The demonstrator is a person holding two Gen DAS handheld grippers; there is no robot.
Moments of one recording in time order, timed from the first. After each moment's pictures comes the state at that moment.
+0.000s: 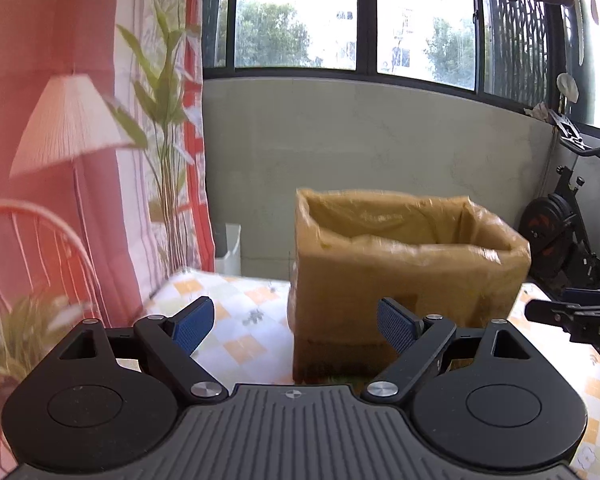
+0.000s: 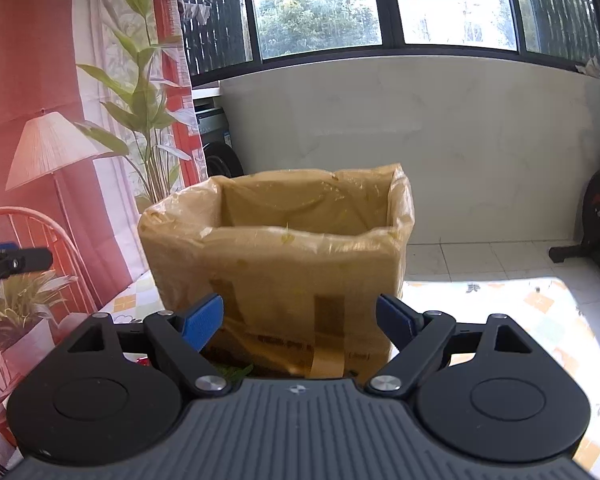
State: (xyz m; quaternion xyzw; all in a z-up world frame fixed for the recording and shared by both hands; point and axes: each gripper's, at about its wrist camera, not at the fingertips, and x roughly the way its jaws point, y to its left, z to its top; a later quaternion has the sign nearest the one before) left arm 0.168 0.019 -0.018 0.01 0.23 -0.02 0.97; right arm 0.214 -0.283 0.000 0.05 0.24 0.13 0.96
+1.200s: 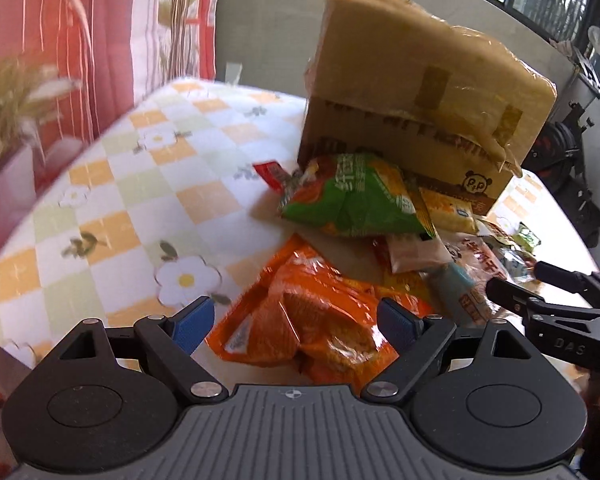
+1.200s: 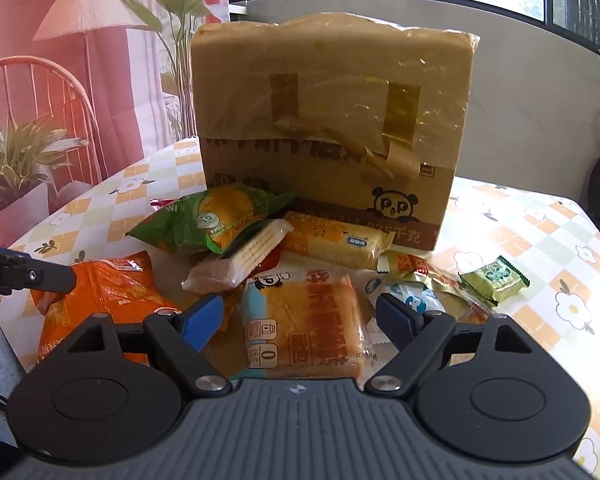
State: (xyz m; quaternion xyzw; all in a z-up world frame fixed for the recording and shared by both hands) left arm 0.125 0.059 -0.157 -0.07 0.42 -0.04 0.91; right arm 0.150 -0.231 -0.122 -0.03 0.31 0.14 0.94
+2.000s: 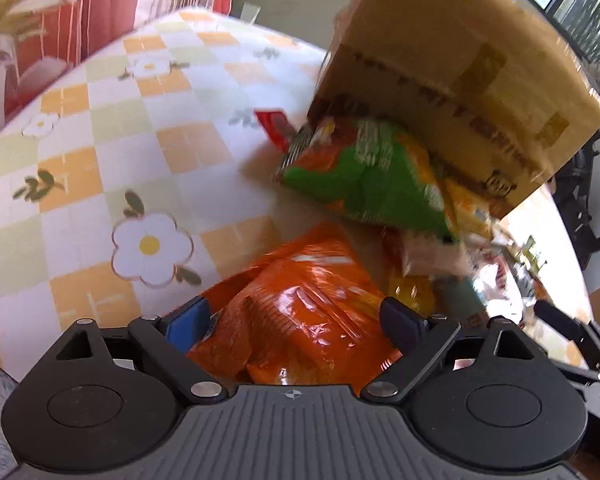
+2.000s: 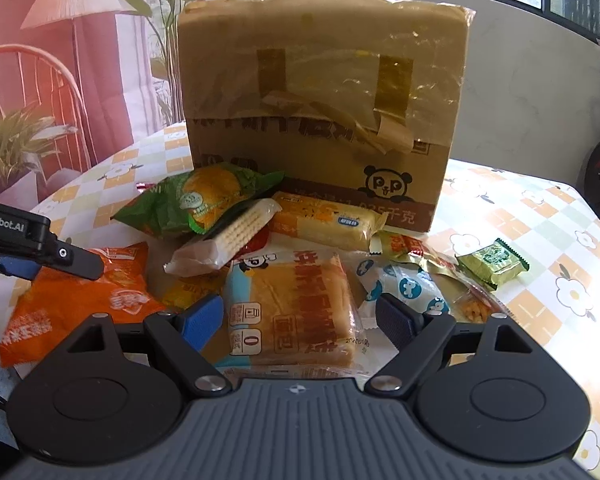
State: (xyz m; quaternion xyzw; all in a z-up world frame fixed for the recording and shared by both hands) left arm 0.170 0.056 -0.196 -0.14 0.48 -0.03 0.86; right arm 0.158 -0.233 -0.136 -0.04 0.33 0.13 0.93
